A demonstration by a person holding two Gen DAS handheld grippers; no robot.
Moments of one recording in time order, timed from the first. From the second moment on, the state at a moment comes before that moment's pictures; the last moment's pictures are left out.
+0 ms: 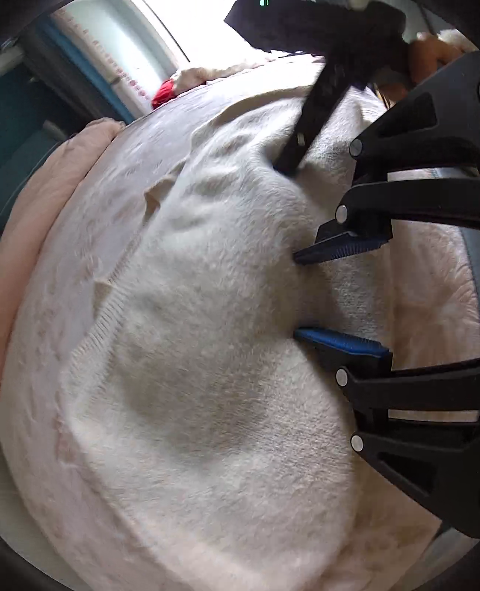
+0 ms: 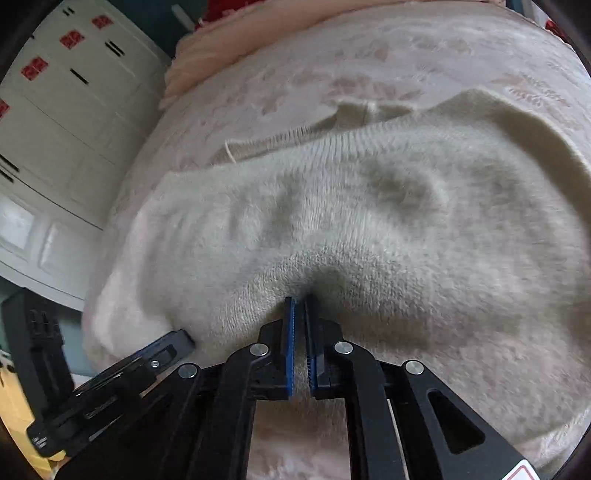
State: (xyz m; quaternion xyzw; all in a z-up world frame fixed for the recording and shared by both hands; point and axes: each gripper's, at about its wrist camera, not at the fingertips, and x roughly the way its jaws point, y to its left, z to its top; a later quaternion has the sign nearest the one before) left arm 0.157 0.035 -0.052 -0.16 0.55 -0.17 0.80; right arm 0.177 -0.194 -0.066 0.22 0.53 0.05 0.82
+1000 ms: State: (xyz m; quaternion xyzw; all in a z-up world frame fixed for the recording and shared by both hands) left arm 0.128 0.202 -0.015 -0.30 0.49 -0.05 0.82; right arm 0.088 -0.259 -0.018 0.22 0.48 -0.03 0.85
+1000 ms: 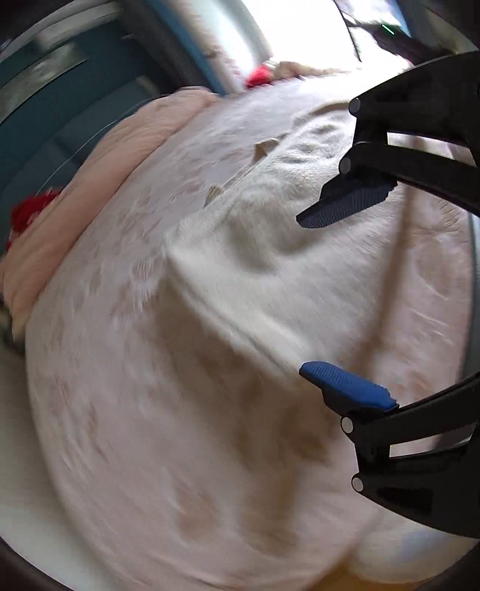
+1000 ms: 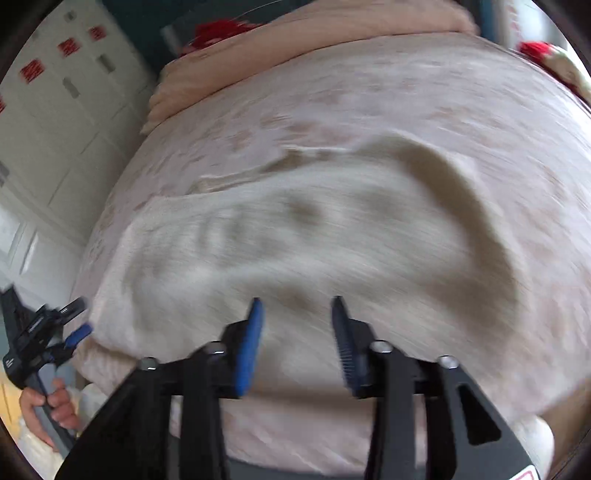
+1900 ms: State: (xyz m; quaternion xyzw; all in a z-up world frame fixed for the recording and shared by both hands) left arm 0.108 0.221 -0.002 -0.39 0.47 -0.06 0.79; right arm 0.051 -0.329 -0.012 0.41 0.43 -0.01 0.80
